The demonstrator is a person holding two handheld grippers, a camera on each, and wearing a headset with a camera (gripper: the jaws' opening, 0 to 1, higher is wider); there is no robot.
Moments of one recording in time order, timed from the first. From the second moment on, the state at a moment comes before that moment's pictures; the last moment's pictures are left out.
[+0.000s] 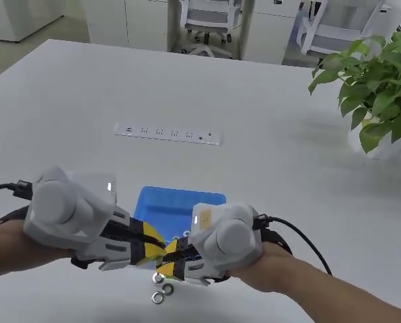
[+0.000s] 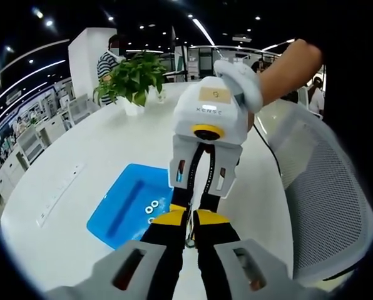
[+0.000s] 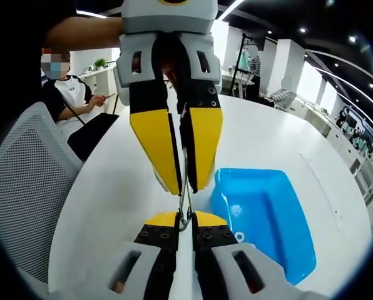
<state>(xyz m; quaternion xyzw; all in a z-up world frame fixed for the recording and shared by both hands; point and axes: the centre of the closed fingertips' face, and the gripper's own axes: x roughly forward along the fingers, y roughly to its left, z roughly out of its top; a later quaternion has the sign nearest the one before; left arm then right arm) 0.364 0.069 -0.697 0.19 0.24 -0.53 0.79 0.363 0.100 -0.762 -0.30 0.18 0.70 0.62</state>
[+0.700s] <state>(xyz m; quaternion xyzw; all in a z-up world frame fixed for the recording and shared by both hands) 0.351 0.085 -0.676 0.11 0.20 -0.49 0.84 0.354 0.101 -0.731 -0.30 0.17 0.72 0.61</state>
